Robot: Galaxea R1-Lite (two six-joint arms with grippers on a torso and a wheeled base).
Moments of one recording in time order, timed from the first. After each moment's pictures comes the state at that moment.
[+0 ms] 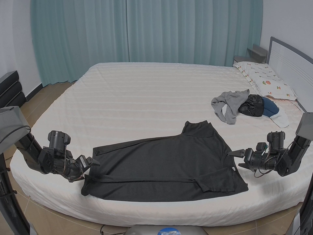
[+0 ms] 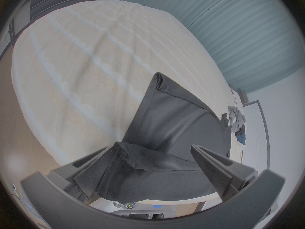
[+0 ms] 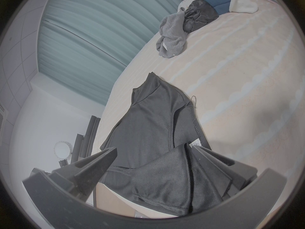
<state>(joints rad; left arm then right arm) -0.01 2.08 -0.70 -0.44 -0.28 -0.68 -0.03 2.16 -0.57 -0.95 0.53 0.60</state>
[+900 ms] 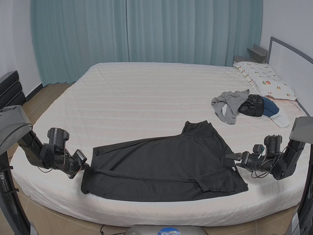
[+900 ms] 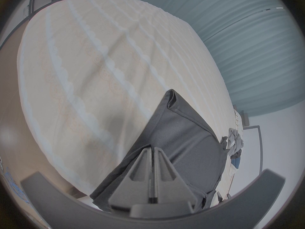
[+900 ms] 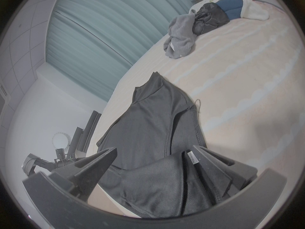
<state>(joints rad) 0.03 2.13 -0.78 -0.43 -0.26 -0.85 -0.03 2.26 -0.57 -1.08 0.54 0.52</state>
